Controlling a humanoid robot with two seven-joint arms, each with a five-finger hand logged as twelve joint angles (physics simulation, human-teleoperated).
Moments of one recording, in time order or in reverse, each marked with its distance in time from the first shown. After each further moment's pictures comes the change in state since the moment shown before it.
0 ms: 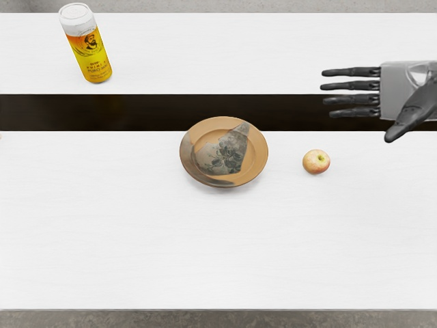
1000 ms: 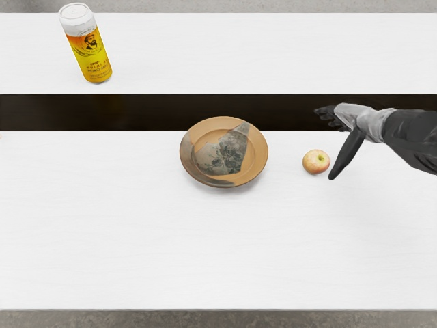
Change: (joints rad) left arm 0.000 0.000 0.000 0.000 0.000 0.000 0.000; right arm -0.051 0.344 -0.122 0.127 -1.028 -0.704 -0.036
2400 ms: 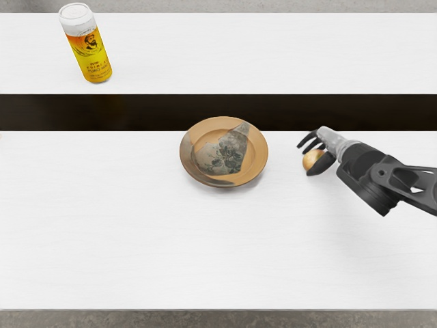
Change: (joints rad) left arm 0.000 0.000 0.000 0.000 0.000 0.000 0.000; right arm -0.129 0.245 -0.079 -0.137 -0.182 -0.316 -0.034
